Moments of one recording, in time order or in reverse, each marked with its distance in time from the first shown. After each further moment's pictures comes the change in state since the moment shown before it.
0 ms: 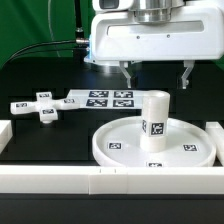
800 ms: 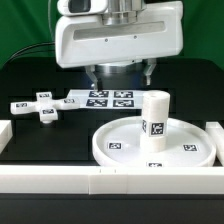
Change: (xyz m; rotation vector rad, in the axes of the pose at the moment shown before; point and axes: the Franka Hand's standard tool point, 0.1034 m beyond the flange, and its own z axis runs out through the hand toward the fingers) arm -0.006 0.059 0.008 -0.012 -0.026 -0.508
